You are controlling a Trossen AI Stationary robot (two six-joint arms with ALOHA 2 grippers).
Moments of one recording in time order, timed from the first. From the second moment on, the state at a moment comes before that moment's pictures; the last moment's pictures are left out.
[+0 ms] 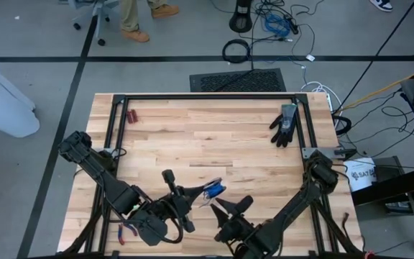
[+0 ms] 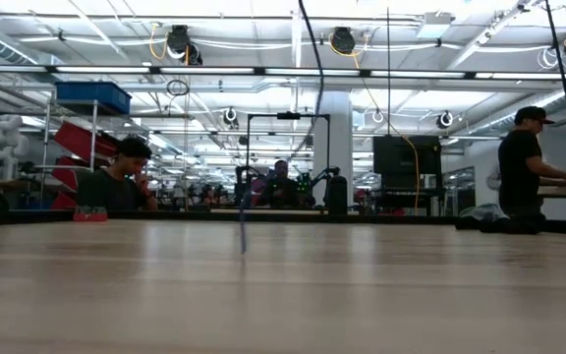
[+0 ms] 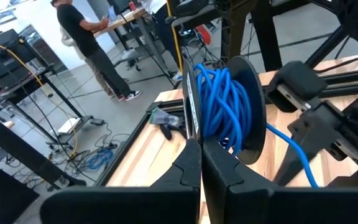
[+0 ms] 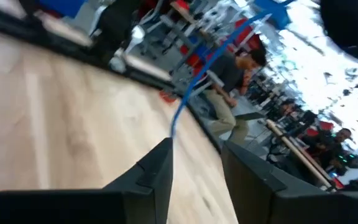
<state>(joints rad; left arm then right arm) -0.70 1.70 1.61 -0.41 -1.13 -0.06 0.77 2.15 1.77 -0.83 1.43 0.57</state>
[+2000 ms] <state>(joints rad) -0.74 1.70 1.61 -0.30 -1.13 -0.01 0.76 2.06 1.77 -0.47 1.15 0.15</state>
